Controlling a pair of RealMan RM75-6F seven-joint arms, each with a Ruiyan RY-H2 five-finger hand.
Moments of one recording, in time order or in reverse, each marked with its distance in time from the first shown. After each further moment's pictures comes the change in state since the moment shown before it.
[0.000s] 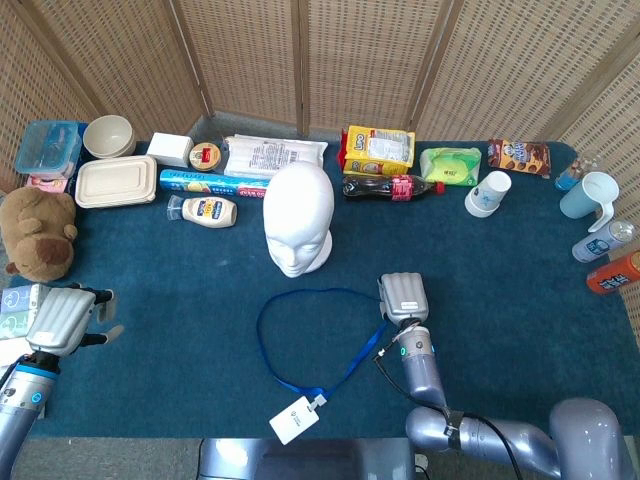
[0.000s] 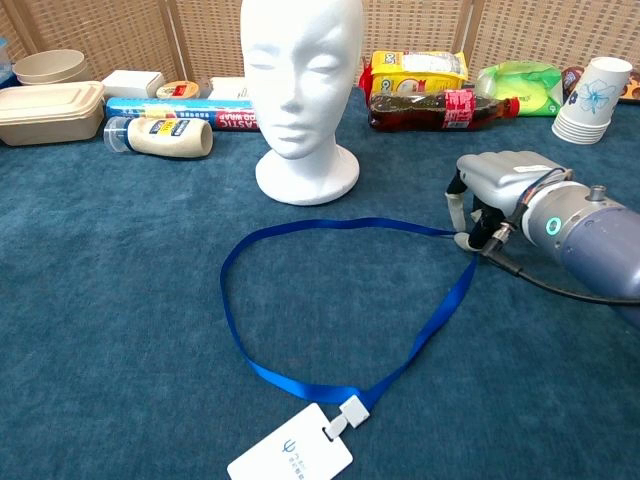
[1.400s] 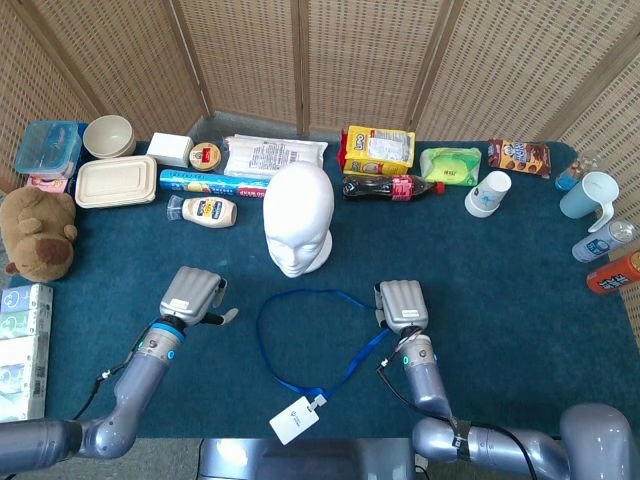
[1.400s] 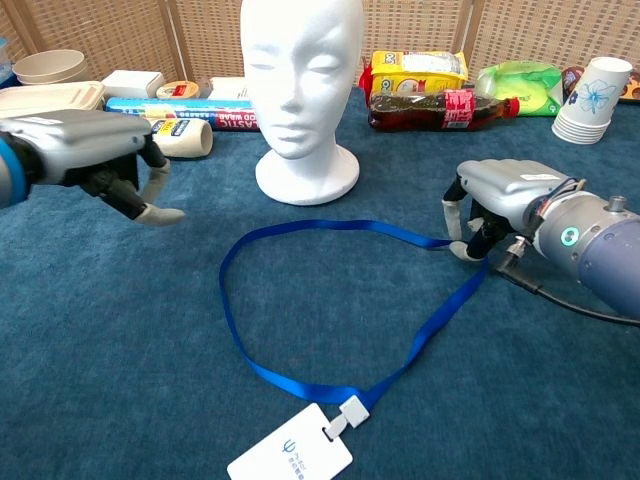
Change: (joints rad) left arm -0.406 -0.317 -0.133 -0.170 -0.663 -0.182 0.749; right arm -0.037 0.028 -0.028 -0.066 -0.048 -0.006 0.072
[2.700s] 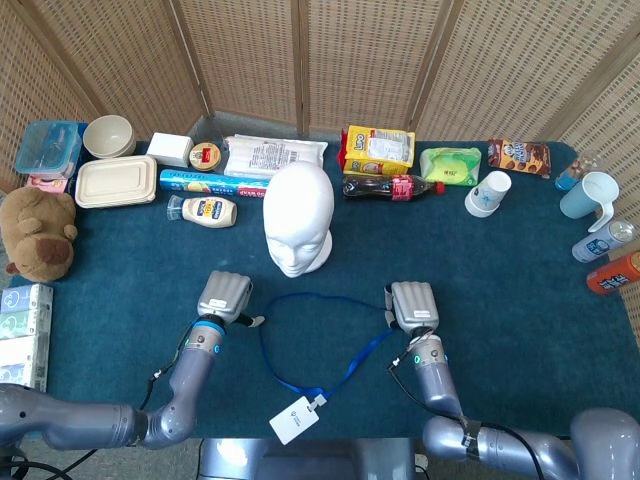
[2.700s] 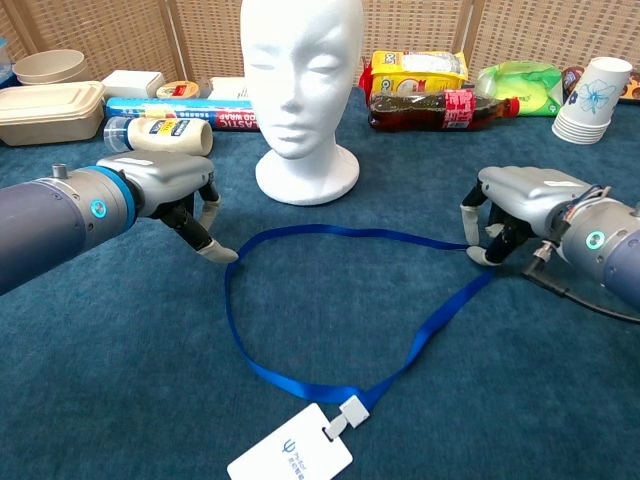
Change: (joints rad) left arm -0.174 -0.240 -0.022 0.169 -0.296 0.088 0.137; right arm -0.034 0.027 -0.009 0.028 -0.011 -0.038 0.076
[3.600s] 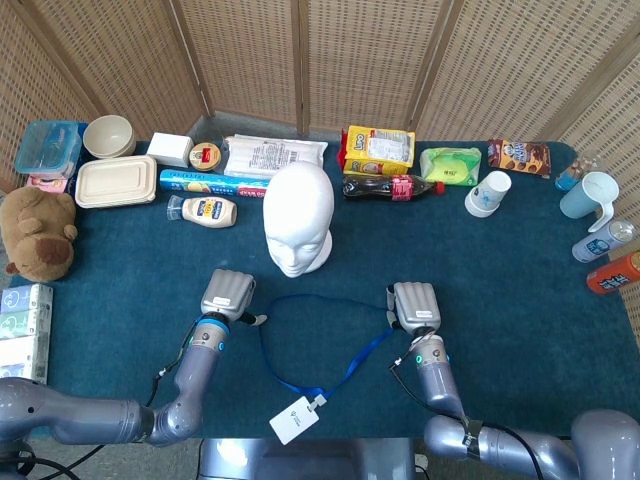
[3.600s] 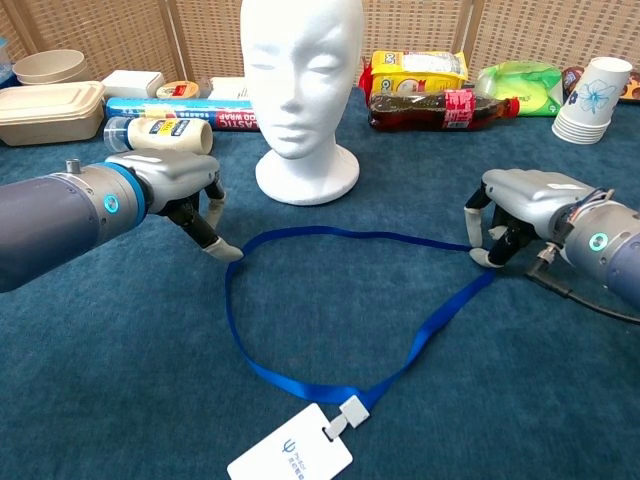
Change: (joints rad) left arm -0.044 -0.013 -0.002 0.012 -0.053 0.015 0.012; right arm -0.008 0.000 0.001 0.013 0.001 -0.012 0.016
